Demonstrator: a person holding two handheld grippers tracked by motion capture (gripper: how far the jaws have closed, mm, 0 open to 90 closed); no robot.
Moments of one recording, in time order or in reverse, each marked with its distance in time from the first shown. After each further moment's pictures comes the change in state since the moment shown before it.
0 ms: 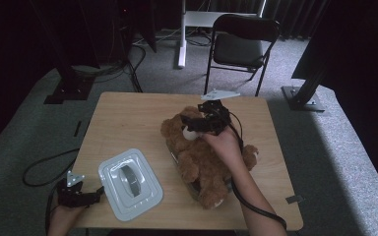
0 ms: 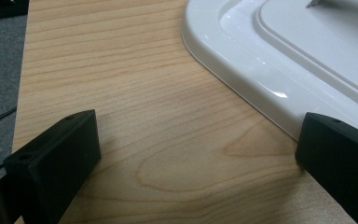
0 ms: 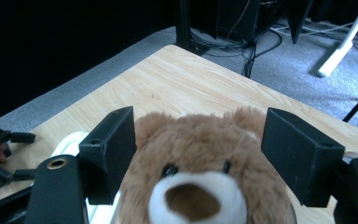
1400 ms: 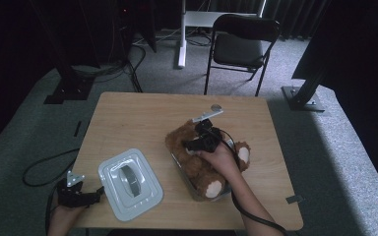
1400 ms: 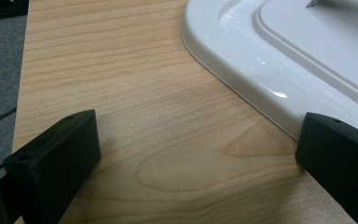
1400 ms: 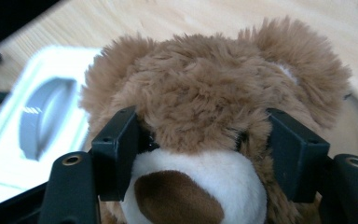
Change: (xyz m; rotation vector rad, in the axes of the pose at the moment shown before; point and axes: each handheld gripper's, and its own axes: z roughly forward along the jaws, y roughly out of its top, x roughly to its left) left arm 0.000 0.000 0.000 0.000 0.000 0.000; right arm -0.010 -0.073 0.061 0.320 0.030 0.028
